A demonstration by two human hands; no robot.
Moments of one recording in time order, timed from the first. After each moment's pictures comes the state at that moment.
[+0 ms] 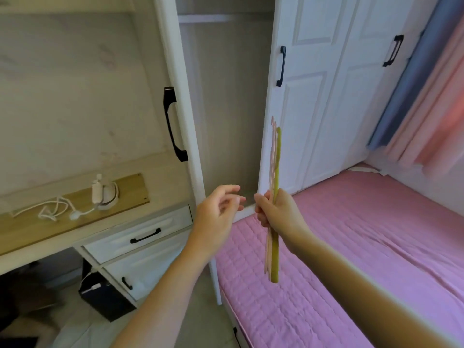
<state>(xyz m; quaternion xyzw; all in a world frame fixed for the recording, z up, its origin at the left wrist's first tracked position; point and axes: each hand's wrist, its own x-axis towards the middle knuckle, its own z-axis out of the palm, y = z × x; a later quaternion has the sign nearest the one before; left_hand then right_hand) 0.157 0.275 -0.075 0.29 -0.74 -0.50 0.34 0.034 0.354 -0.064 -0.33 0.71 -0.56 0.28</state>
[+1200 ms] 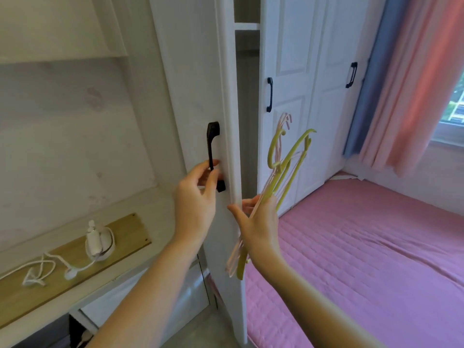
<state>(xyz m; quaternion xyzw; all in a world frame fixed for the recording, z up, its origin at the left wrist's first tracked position) 0.197 0.171 -0.010 0.21 -0.76 -0.37 0.50 0.133 0.263 -0.056 -0.26 0.70 -0.66 0.03</state>
